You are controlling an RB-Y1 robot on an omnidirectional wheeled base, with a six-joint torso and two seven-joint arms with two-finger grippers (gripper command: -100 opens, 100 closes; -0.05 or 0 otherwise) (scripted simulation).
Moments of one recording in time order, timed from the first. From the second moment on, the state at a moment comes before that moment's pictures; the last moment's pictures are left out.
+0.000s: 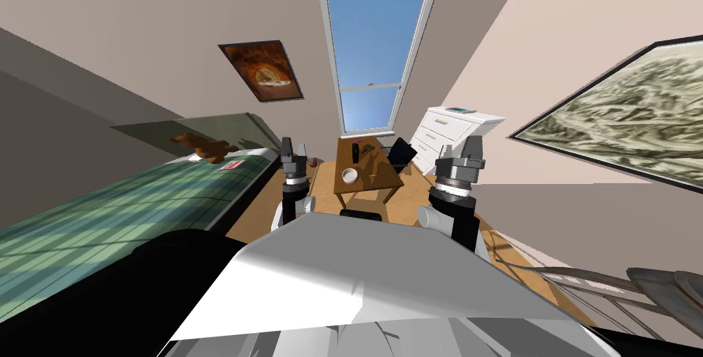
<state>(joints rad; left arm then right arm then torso) 0.51 0.00 0.06 -2.35 -0.11 -0.54 -0.07 0.47 -0.01 -0.07 -2.33 -0.02 -0.46 0.15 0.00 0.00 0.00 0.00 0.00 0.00</state>
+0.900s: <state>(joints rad) 0.40 0.13 0.09 -2.25 -0.16 -0.31 -0.09 0.47 -0.01 -0.07 -2.33 -0.02 -0.46 0.15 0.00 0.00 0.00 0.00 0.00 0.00</state>
